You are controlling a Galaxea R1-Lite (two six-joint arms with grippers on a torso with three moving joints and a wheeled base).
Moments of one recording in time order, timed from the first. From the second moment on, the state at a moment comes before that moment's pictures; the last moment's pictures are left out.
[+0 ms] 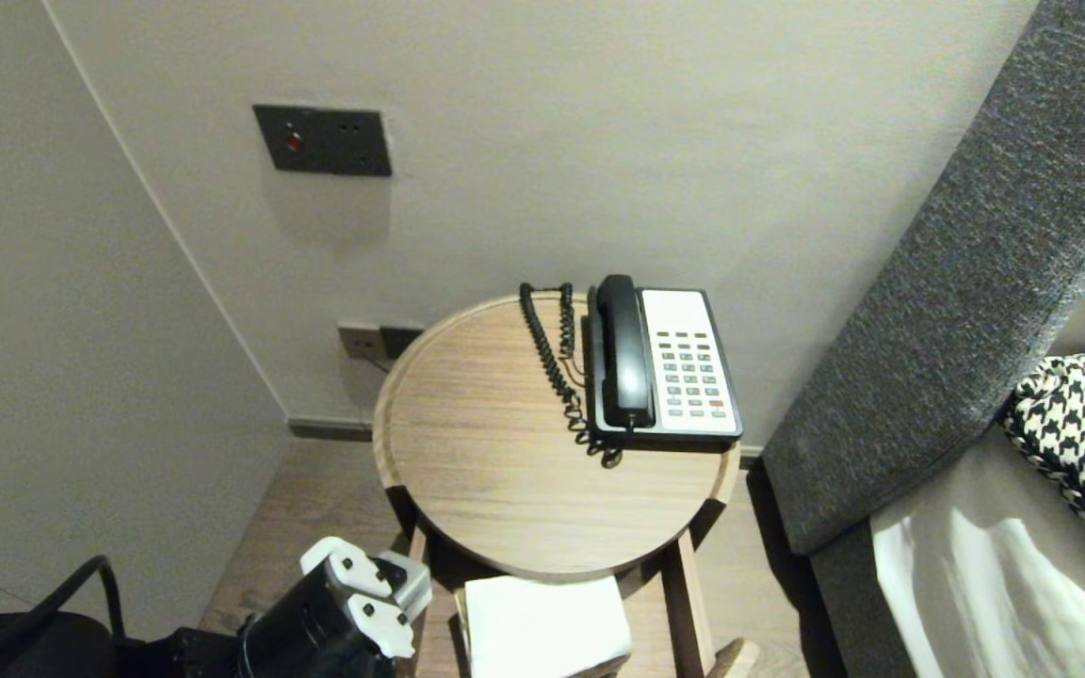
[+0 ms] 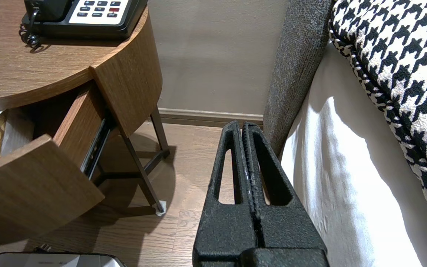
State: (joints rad) left arm -0.97 1.61 -0.56 -0.01 0.09 -0.48; right arm 0.01 0.00 0.00 -0.03 0.00 -0.01
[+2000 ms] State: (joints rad) left arm -0.84 1.74 -0.71 -0.13 0.10 -0.51; right arm 0.01 0.00 0.00 -0.03 0.00 -0.01
